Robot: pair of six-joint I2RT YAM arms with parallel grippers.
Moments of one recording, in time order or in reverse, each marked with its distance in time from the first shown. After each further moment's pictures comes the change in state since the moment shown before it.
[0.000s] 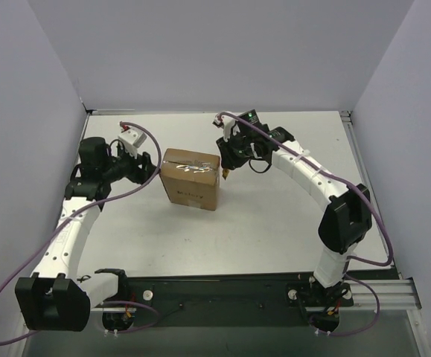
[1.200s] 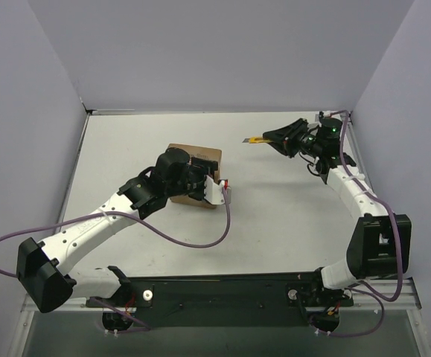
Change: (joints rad) left arm -0.735 0.138 0.156 -0.028 -0.382 0.873; right arm -0.521 -0.304 -0.543 0.720 -0.380 1.329
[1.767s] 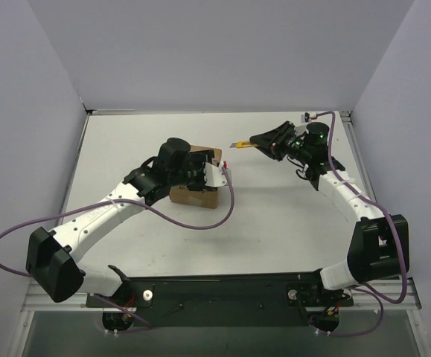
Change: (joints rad) left arm 0.072 0.092 0.056 -0.003 -0.005 -0.133; right arm 0.121 -0.027 -0.072 0.129 0.040 -0.008
